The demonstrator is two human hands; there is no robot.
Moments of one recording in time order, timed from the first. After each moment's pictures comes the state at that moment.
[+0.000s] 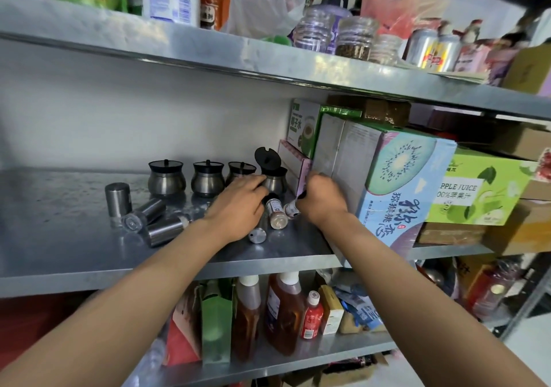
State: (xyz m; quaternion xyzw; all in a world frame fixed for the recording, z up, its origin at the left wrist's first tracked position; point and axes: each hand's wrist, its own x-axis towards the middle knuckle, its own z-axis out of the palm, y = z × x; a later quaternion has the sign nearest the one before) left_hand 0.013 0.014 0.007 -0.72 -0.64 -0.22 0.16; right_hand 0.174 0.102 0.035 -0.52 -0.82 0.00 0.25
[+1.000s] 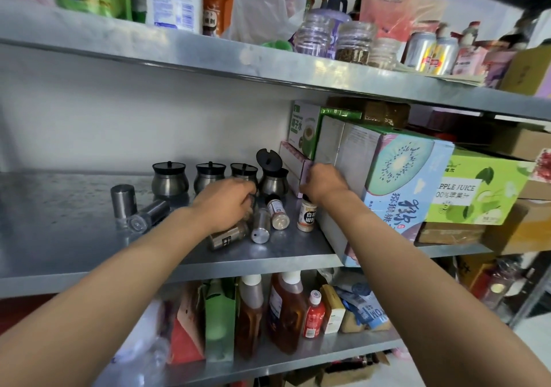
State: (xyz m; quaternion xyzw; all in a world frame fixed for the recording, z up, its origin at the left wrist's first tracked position) left_hand -0.008 -0.009 0.030 -0.71 -0.66 -0.20 0.14; right_hand 0.164 0.122 0.061 -0.55 -0.81 -0.01 0.20
